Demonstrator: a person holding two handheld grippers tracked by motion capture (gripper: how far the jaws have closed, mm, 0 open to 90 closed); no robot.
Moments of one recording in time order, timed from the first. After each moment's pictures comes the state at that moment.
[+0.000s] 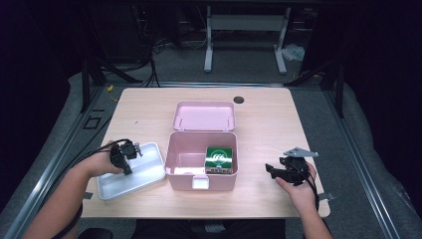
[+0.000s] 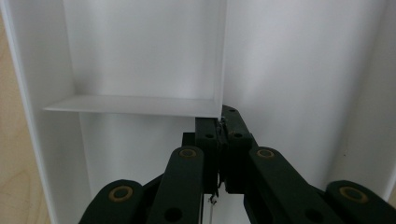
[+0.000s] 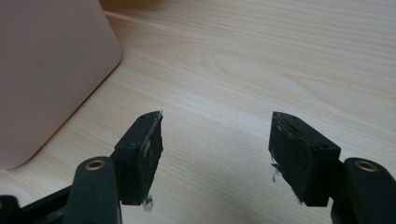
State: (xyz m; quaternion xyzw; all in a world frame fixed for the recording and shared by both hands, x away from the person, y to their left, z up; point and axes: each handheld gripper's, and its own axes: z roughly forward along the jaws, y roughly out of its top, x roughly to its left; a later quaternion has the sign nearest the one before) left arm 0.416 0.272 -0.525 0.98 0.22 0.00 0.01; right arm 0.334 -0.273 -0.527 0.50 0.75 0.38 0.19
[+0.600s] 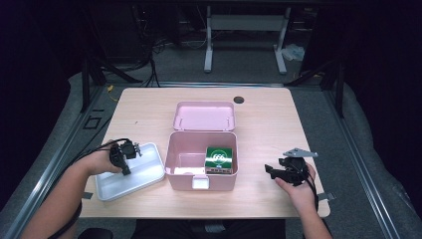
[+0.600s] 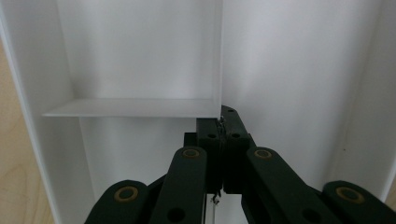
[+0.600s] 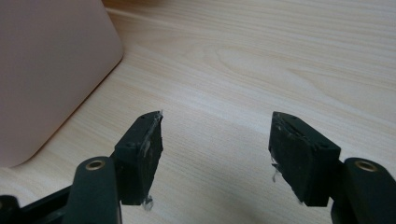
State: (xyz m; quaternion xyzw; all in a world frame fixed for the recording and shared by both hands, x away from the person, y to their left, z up) left arm 0.417 0.275 -0.521 0.98 0.22 -0.01 0.00; right arm 0.335 -0.273 -0.530 0.51 0.75 0.38 0.18
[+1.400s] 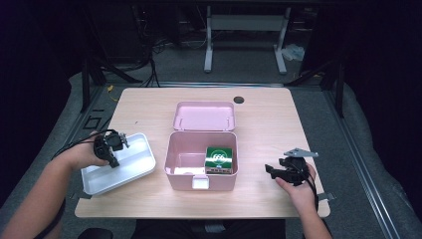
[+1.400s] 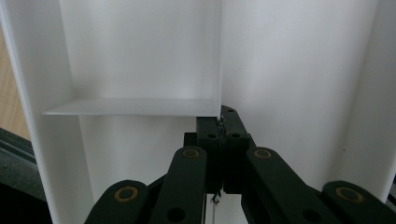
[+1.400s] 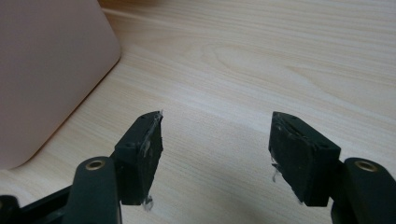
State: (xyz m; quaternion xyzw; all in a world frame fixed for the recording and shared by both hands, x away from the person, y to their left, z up) left arm 0.411 0.299 -0.468 0.97 0.24 0.02 0.01; right arm 0.335 -0.274 -0.532 0.51 0.75 0.38 0.18
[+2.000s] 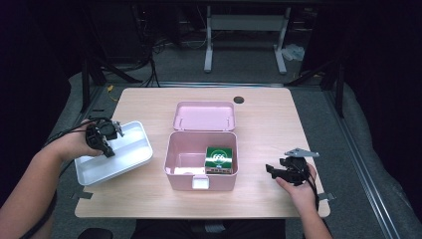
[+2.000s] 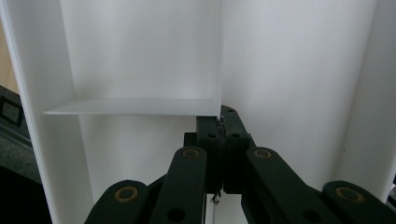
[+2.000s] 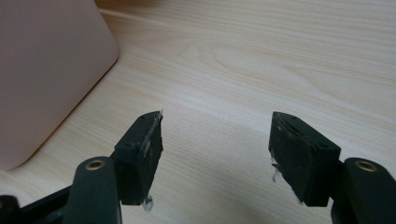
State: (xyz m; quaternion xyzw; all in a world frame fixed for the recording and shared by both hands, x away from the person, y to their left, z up) left arm 0.412 0.299 -0.421 0.97 0.23 0.04 0.02; right arm 0.336 -0.276 -0.532 0.51 0.75 0.38 0.18
